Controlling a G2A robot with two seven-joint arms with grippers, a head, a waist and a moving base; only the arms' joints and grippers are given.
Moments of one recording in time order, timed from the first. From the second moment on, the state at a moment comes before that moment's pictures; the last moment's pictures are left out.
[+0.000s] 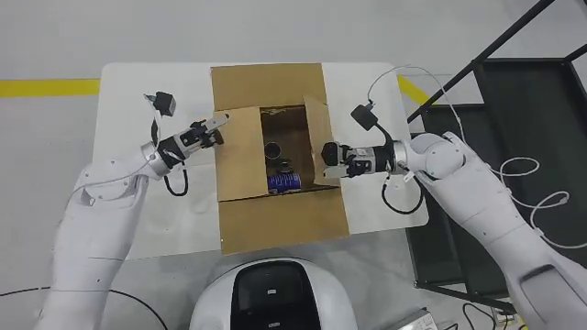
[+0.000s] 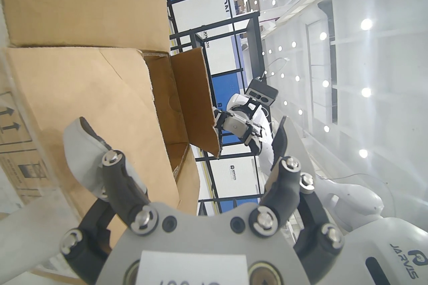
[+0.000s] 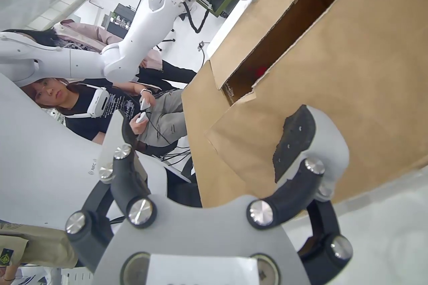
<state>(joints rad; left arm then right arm) 1.09 -1.18 -1.34 -1.37 -0.21 -0.29 -0.91 -0.97 -0.86 0.96 -1.36 0.32 -0.80 1.02</state>
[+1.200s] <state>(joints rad) 1.10 -1.17 -1.38 -1.37 -0.26 -0.29 -0.93 -0.87 -0.94 0.80 -1.35 0.17 -0.58 0.94</state>
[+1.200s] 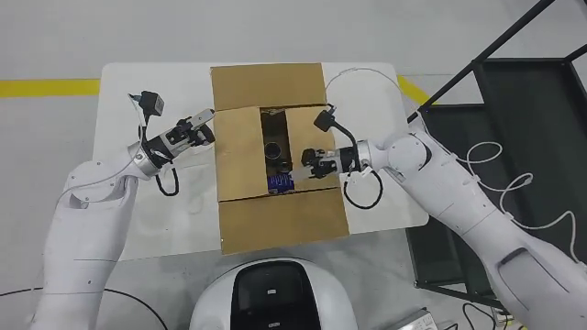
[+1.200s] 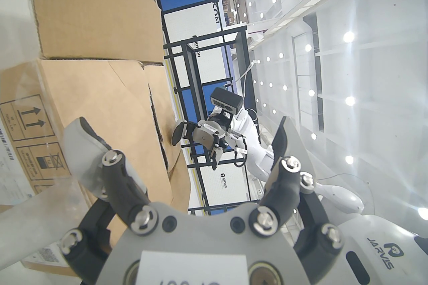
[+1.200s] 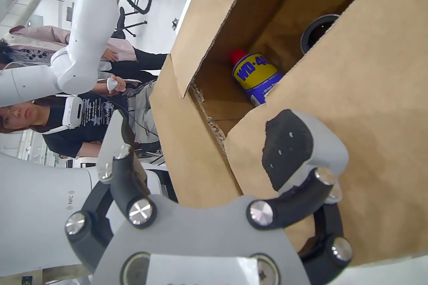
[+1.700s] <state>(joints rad) 0.95 -1.18 -1.32 -1.24 -0.20 -0.27 -0.90 -1.28 -0.80 1.19 -1.50 0.36 -0.63 1.07</state>
